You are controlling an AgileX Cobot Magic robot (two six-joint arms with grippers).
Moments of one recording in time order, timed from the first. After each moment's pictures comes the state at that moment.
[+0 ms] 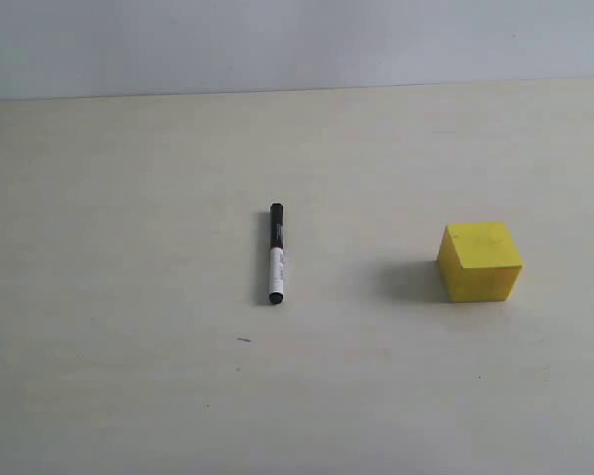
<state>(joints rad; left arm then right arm) -0.37 0.49 -0.59 0.18 0.57 -0.38 -0.03 0.01 -0.01 0.03 0.29 -0.10</state>
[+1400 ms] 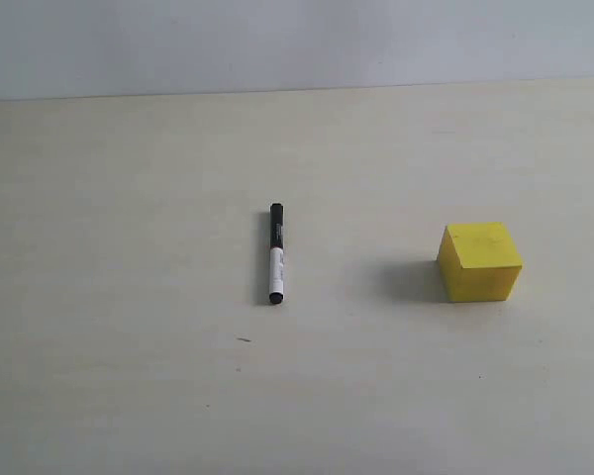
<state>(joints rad) -0.20 0.08 -0.13 0.18 0.19 -0.21 -0.03 0.01 -0.01 0.03 0.29 -0.10</state>
